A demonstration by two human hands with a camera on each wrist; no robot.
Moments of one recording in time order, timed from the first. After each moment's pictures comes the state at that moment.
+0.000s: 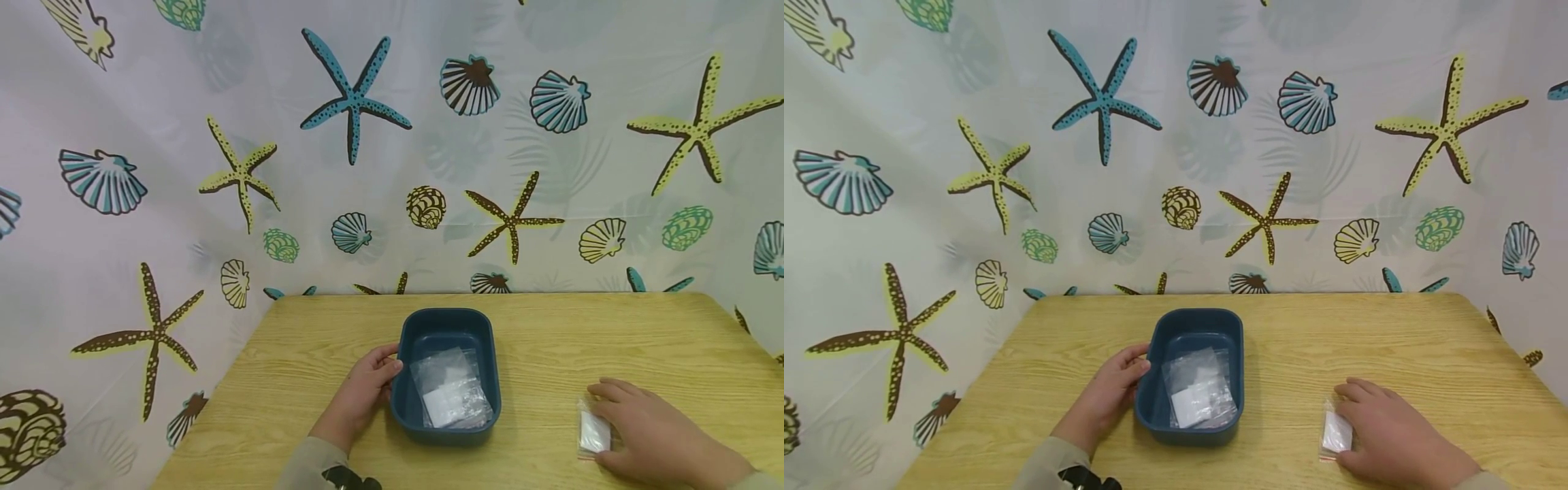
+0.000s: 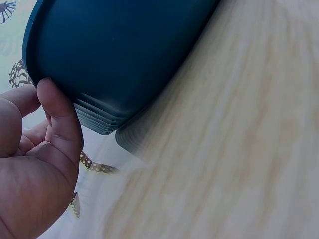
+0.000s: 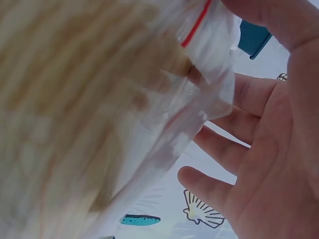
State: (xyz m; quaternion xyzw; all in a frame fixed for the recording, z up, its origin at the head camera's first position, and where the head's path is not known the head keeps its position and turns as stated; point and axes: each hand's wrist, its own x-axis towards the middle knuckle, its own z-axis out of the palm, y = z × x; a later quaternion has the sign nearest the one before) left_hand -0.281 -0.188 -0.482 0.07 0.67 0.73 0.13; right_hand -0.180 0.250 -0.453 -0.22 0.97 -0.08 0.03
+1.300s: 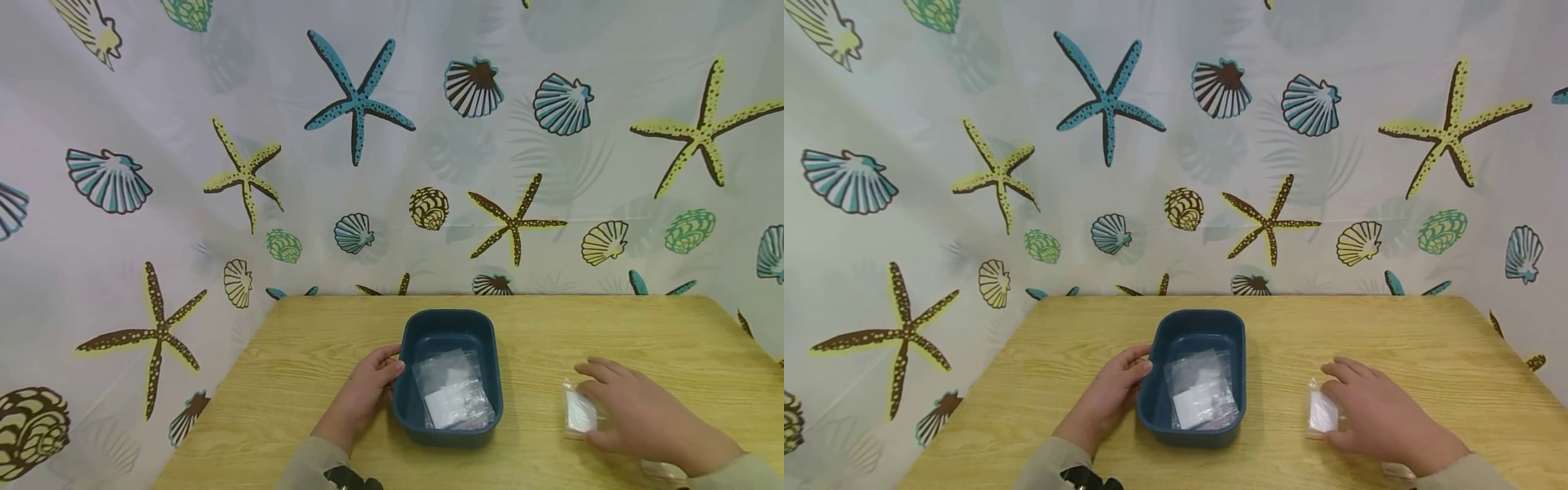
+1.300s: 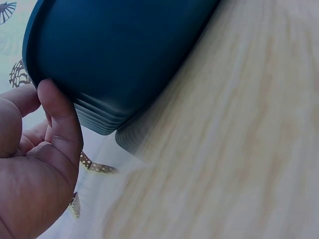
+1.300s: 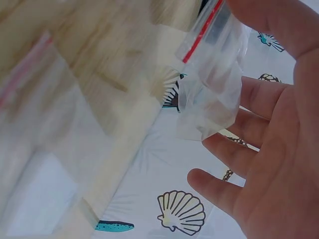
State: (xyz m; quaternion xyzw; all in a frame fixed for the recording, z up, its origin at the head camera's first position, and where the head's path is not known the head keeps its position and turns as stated) left_hand -0.280 -0.191 -0.481 0.07 0.67 0.72 0.14; right_hand -0.193 0.237 -0.430 -0.27 0.96 -0.05 -0.05
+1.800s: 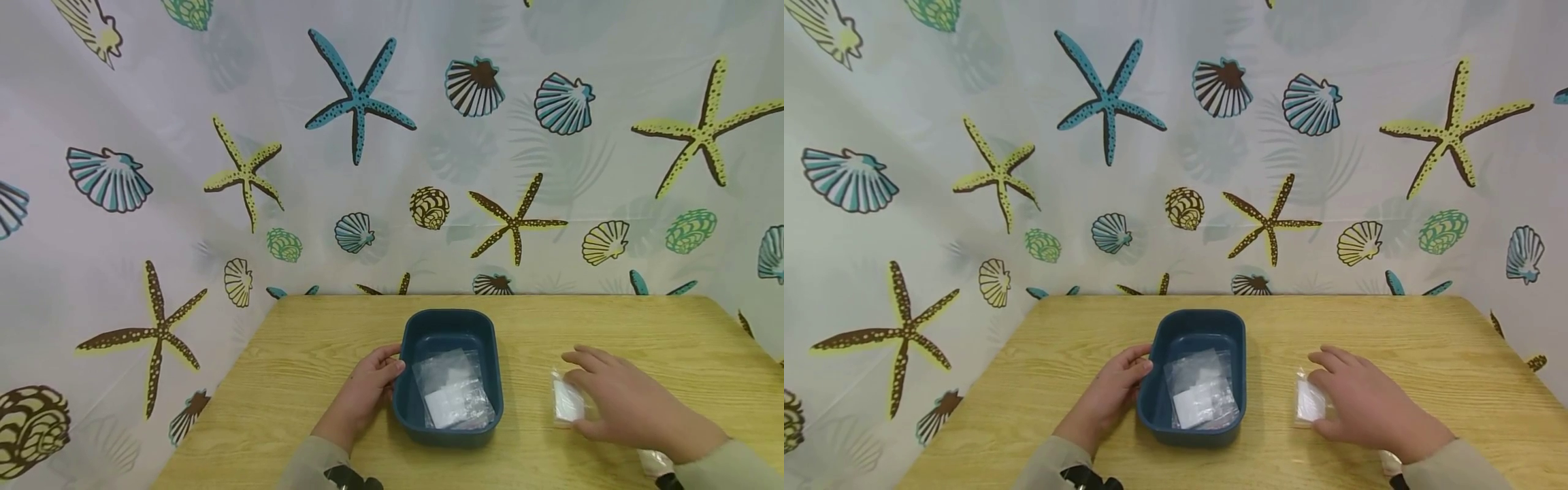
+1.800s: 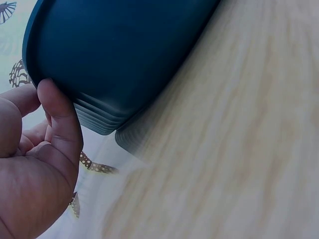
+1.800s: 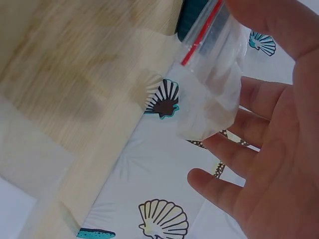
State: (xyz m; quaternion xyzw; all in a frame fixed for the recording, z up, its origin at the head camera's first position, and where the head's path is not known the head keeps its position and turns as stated) left_hand -0.281 -0.190 -0.483 0.07 0.67 0.72 0.14; right_hand -0.201 0.222 -0.416 -0.29 0.95 -0.05 -0.08
